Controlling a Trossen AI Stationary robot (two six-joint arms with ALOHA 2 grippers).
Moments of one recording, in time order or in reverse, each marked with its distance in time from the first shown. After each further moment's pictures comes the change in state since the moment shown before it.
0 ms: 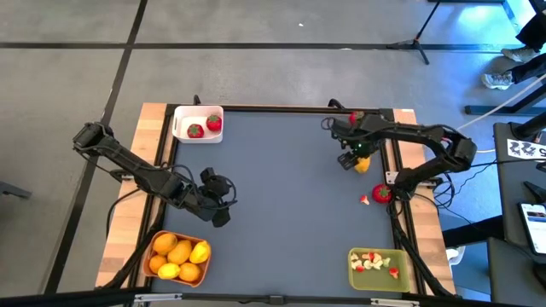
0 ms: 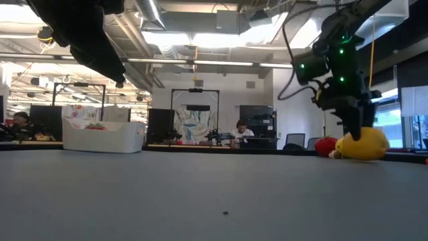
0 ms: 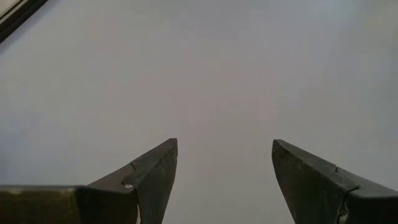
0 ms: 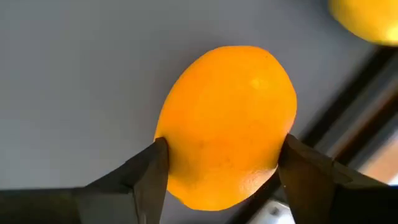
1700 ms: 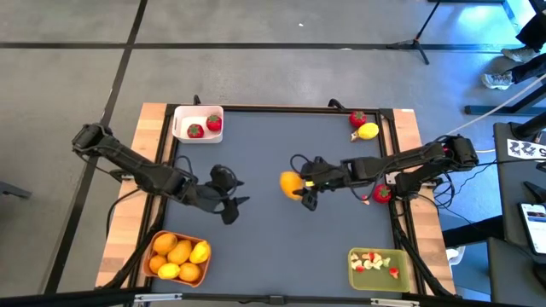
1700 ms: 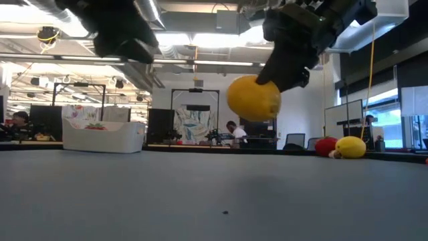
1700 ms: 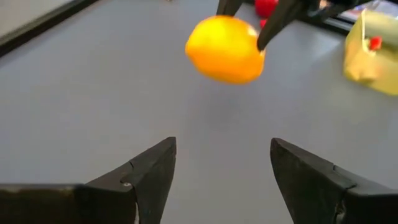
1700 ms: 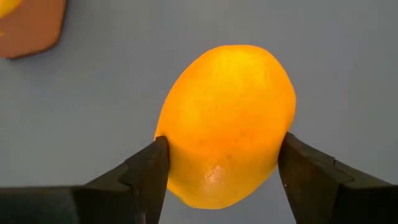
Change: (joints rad) left arm 0.069 0.000 0.000 0.279 0.001 0.078; right arm 0.644 -0.006 0.004 0.915 0.009 -0.030
